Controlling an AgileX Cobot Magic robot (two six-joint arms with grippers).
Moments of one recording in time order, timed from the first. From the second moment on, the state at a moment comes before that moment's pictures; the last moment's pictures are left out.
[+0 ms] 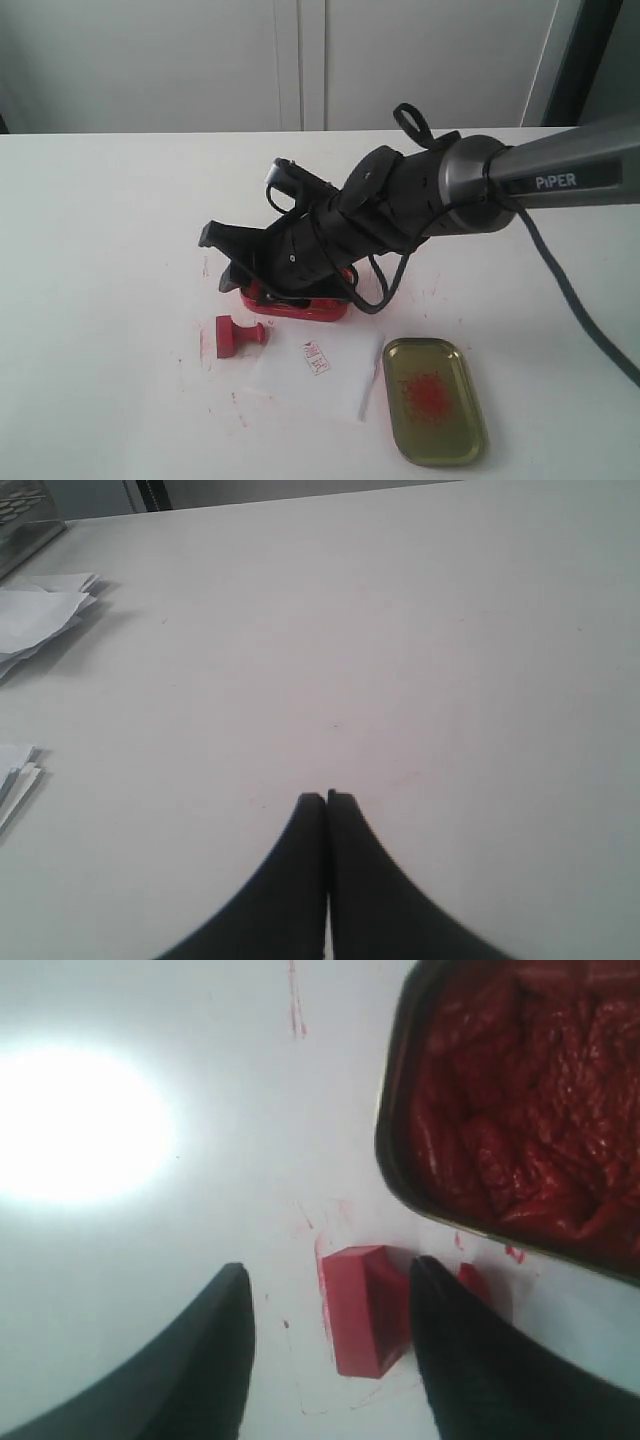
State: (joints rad) left arm 0.13 0.00 0.02 -0.04 0.38 0.13; right arm 0.66 1.99 -1.25 0.98 0.38 -0.15
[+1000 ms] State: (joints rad) left arm 0.13 0.00 0.02 -0.04 0.38 0.13; right arm 0.66 1.93 -1.25 0.66 0.47 -0.15
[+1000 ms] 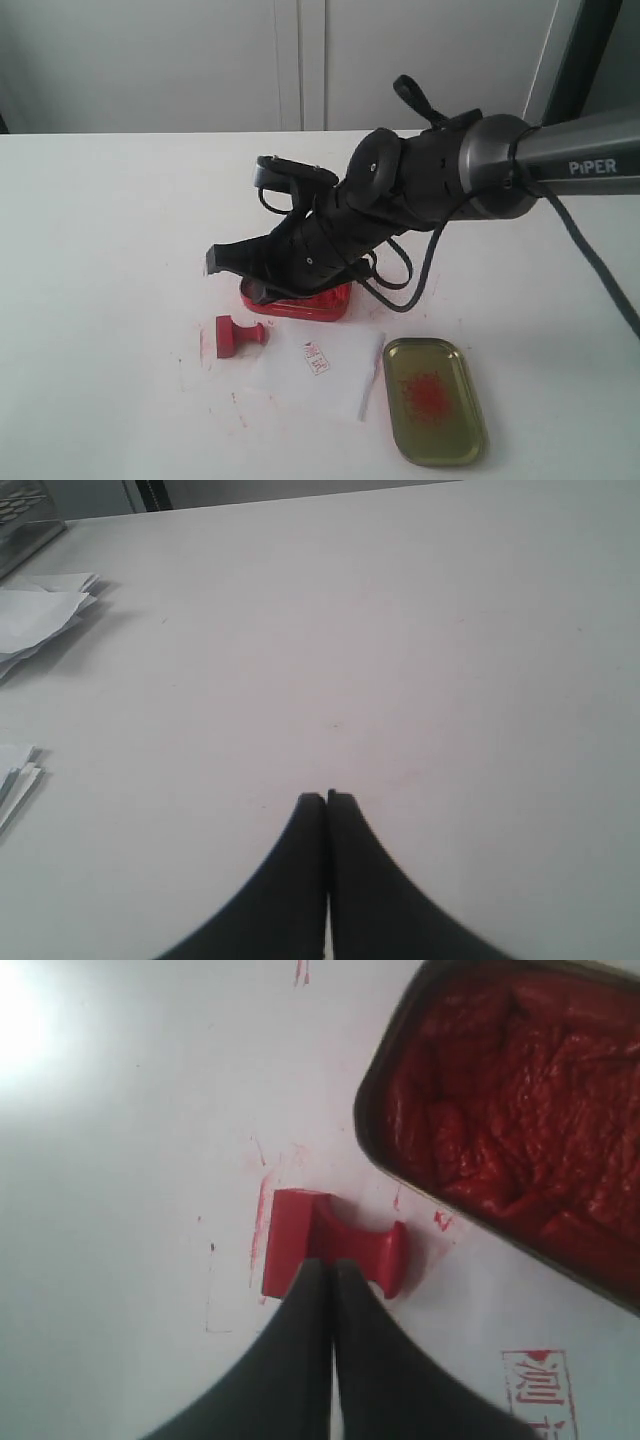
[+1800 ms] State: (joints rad) left arm 0.13 0.00 0.02 -0.04 0.38 0.13; right arm 0.45 1.87 -1.25 0.49 0.68 -0.15
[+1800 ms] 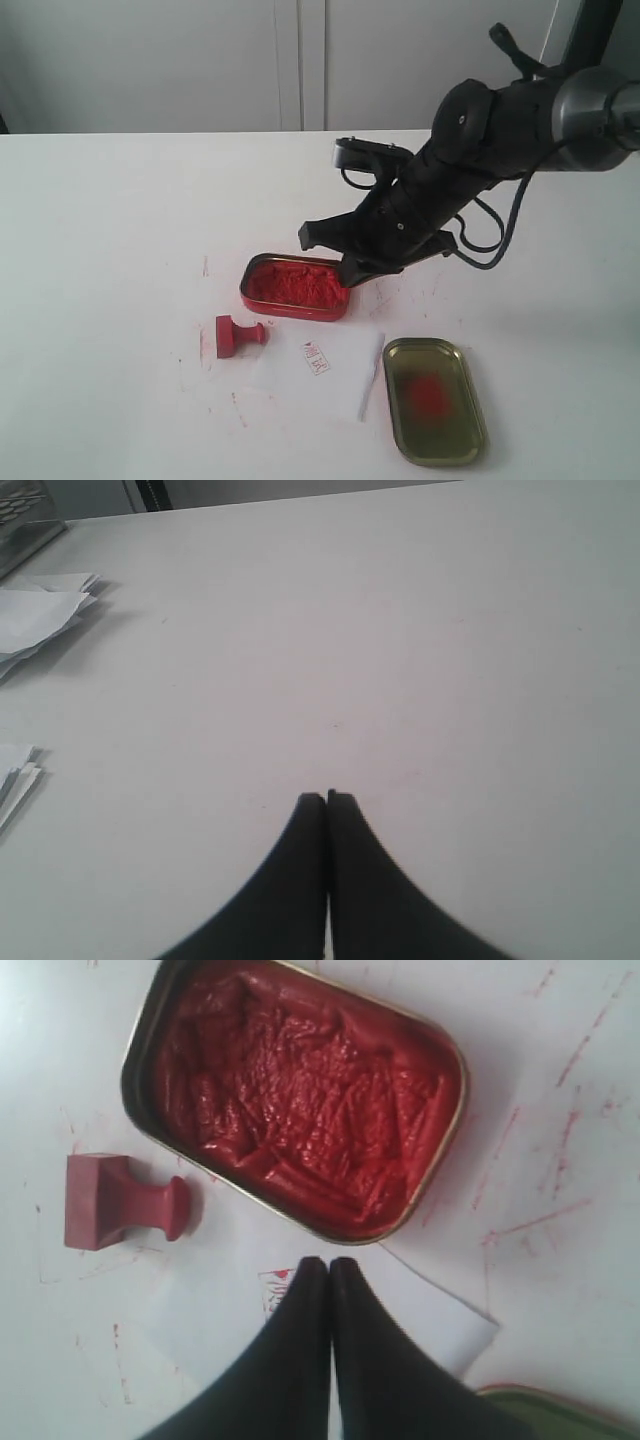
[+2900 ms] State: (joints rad) left arm 0.13 0.00 0.02 -0.04 0.38 0.13; right arm 0.15 1.82 -1.25 0.22 0.91 -0.07
